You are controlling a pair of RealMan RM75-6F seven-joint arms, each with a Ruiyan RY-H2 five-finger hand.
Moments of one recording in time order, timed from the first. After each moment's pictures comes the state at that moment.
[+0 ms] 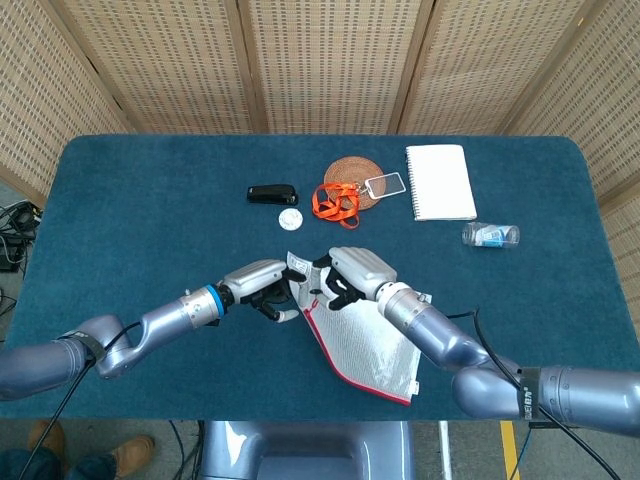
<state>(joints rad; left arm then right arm) -1.08 -1.40 -0.01 -1.36 1.63 0.78 -1.02 1.17 -1.11 0.24 -1.93 -0.55 0.66 0.00</state>
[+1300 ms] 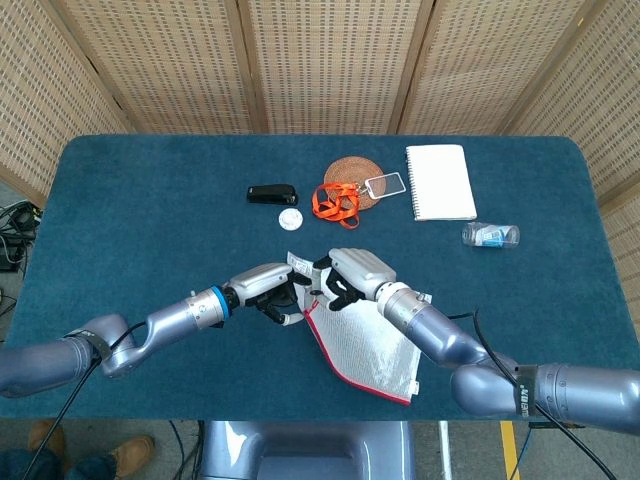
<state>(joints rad) -1.10 -1.42 0.01 -1.35 1.64 0.79 -1.07 1.18 -1.12 0.23 -1.91 -0.56 0.65 0.01</state>
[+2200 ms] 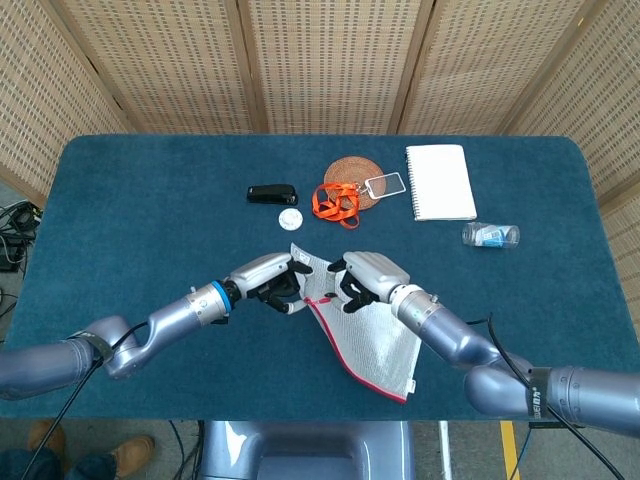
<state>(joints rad) -1.09 -1.41 -0.05 -1.39 1.54 0.78 -1.02 1.13 -1.10 0.20 -1.89 -0.62 0.61 0.05</state>
